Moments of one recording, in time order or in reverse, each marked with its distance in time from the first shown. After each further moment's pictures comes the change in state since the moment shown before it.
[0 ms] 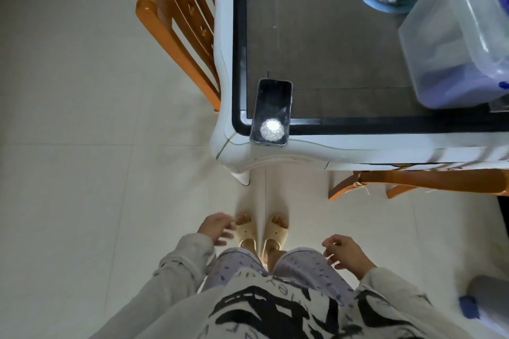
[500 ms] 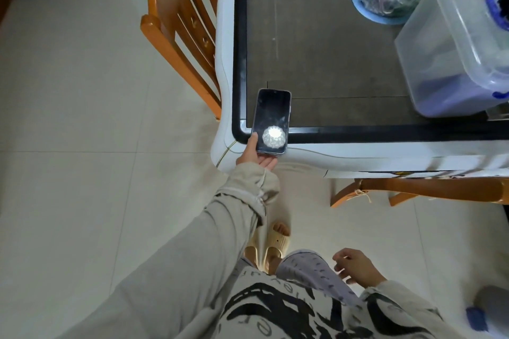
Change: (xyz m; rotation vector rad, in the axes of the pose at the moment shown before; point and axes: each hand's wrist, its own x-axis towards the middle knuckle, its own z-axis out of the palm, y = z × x) left_hand 0.000 0.147 0.055 -0.983 -0.091 0.078; right_hand -0.003 0.013 -0.017 -0.048 -0.004 0.047
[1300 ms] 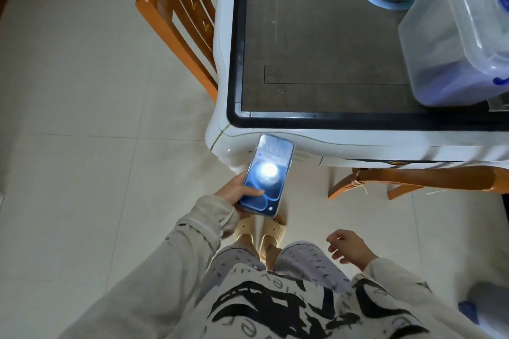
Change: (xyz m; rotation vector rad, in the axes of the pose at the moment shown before) left_hand -0.035 -0.037 -0.072 0.741 -0.245 -0.069; right_hand 0.011 0.002 -0.014 -0.064 -0.041 -0.053
